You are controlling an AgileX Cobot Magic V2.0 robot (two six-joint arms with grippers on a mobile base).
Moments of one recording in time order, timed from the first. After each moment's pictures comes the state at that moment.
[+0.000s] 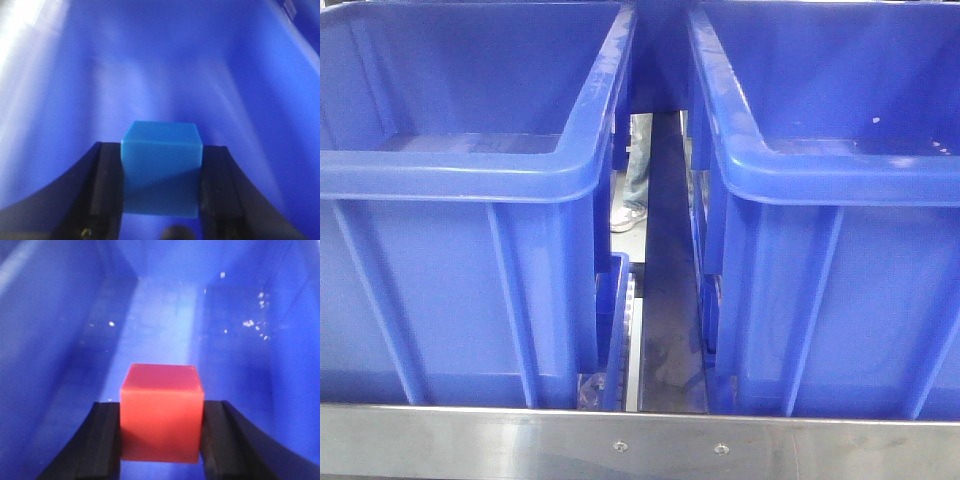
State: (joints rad) left arm -0.22 0.87 -0.72 -0.24 0.36 0.14; right arm 0.13 0.83 -0.62 0.05 0.29 0.02
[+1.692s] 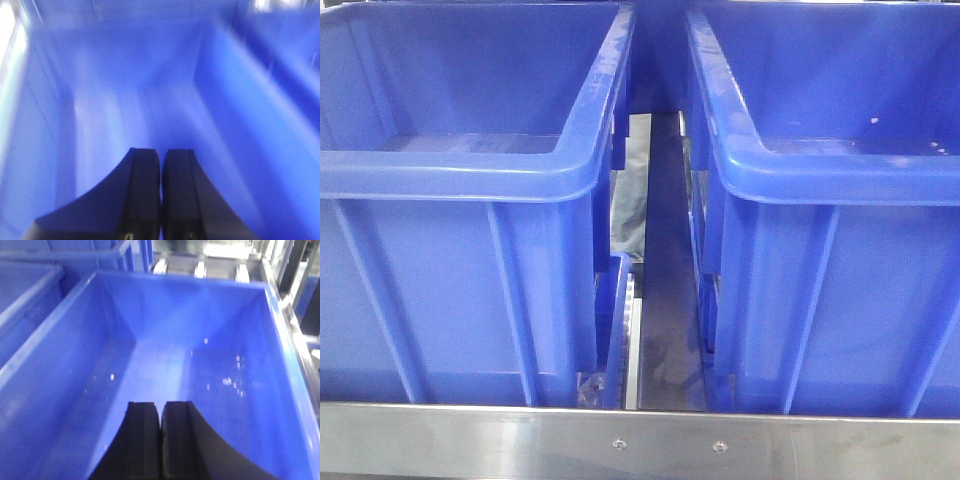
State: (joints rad) left arm -0.27 0.69 -0.69 -0.19 0.31 0.14; right arm 0.13 0.56 -0.60 0.00 0.30 0.02
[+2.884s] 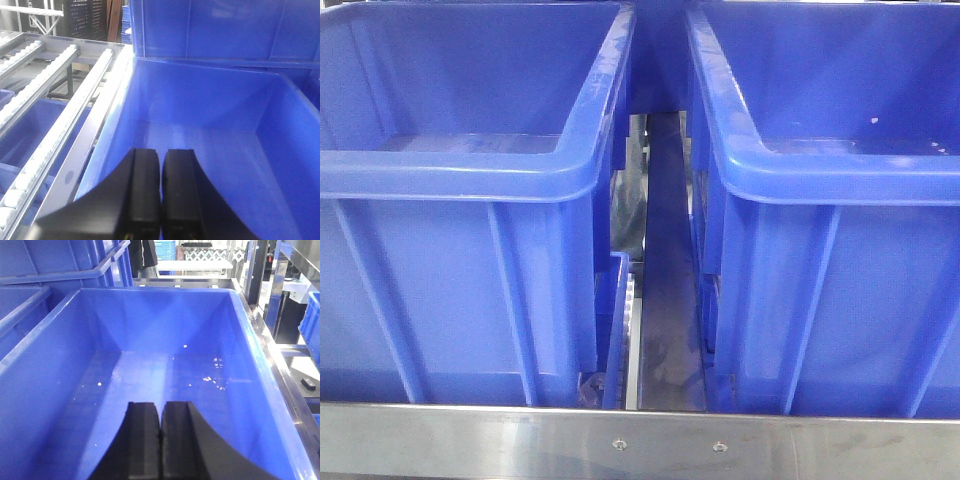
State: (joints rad) left arm -0.01 0.34 -0.50 -0.19 0.30 0.04; right arm 0.06 0.23 -0.41 0.00 0.31 0.06
